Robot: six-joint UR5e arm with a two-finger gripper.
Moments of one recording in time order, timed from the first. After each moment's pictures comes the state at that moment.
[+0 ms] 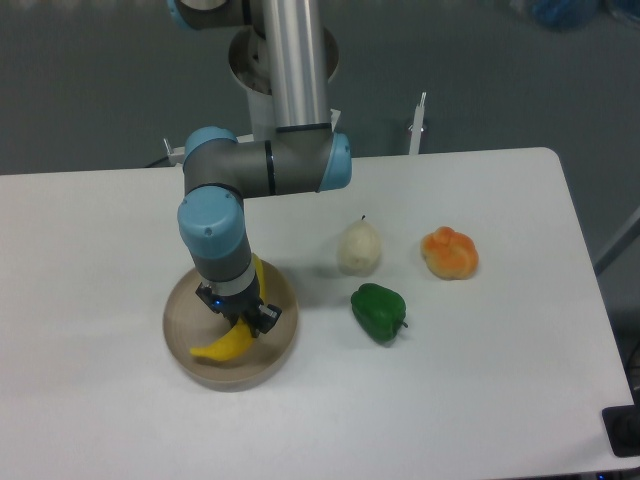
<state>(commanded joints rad) 1.93 -2.05 -1.77 -0.80 1.61 0.57</state>
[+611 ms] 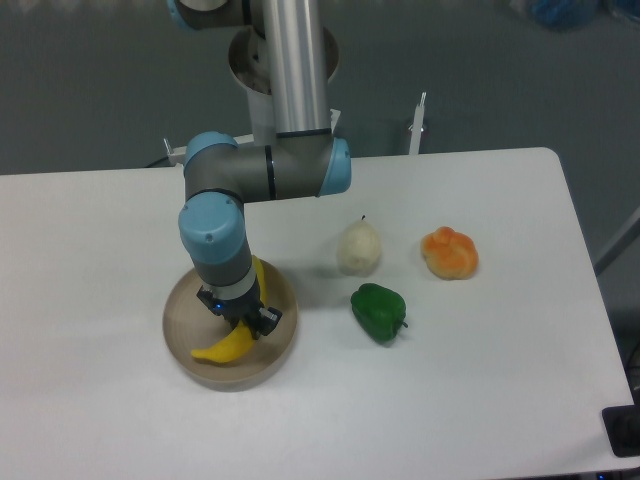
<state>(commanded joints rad) 1.93 -2.06 -1.77 -0.79 1.64 0.57</state>
